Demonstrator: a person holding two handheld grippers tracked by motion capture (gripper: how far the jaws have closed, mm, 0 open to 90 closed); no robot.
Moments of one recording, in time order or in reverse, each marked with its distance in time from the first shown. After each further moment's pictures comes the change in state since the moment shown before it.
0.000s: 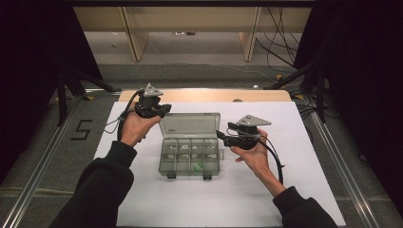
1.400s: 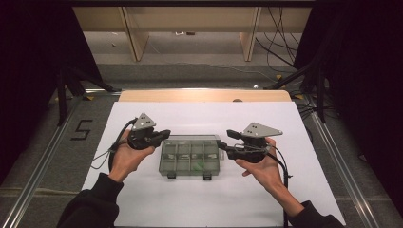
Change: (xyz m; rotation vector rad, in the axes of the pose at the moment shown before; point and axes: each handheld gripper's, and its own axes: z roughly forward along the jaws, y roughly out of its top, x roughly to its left) left arm -0.015 -0.057 -0.035 -0.065 -0.039 0.274; right arm 0.042 0.016 -0.057 -0.030 0.096 -0.073
